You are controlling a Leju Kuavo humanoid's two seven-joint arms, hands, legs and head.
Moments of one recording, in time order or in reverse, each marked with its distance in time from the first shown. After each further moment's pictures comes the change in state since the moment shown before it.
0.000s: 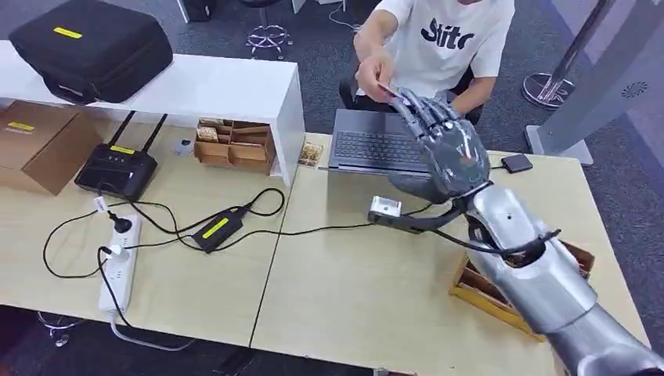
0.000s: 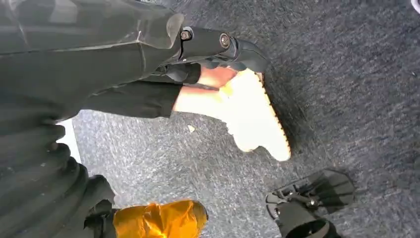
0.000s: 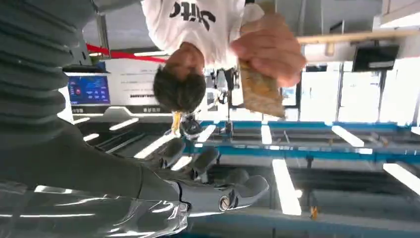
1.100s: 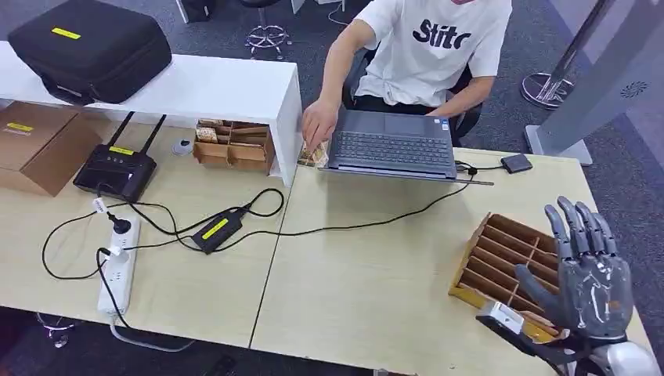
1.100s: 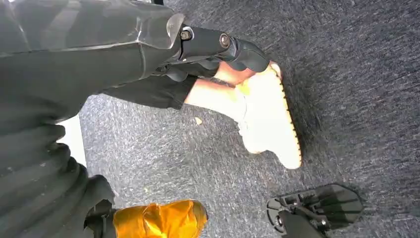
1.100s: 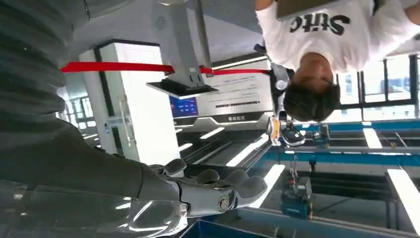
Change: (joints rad) left arm 0.042 0.020 0.073 0.000 0.038 0.046 -0.032; right arm 0.759 -0.080 -0.631 -0.365 0.055 -0.109 -0.072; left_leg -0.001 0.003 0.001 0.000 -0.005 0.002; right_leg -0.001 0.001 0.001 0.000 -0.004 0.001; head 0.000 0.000
